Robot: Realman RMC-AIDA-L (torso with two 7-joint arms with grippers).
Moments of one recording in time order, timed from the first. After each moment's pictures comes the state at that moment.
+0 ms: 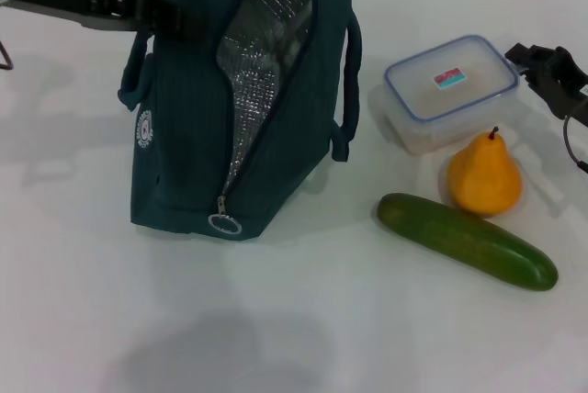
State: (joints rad) left arm -0.62 -2.00 0.76 1.34 2.15 1.80 -2.62; right arm 0.66 2.03 -1.03 -0.10 -0.95 -0.94 1.77
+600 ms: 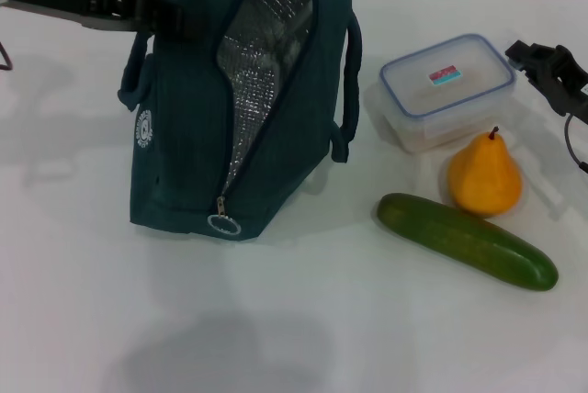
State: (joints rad) left arm -0.62 -2.00 0.76 1.34 2.15 1.81 -2.62; right arm 0.65 2.03 -1.02 -0.10 -0.94 -0.98 1.72
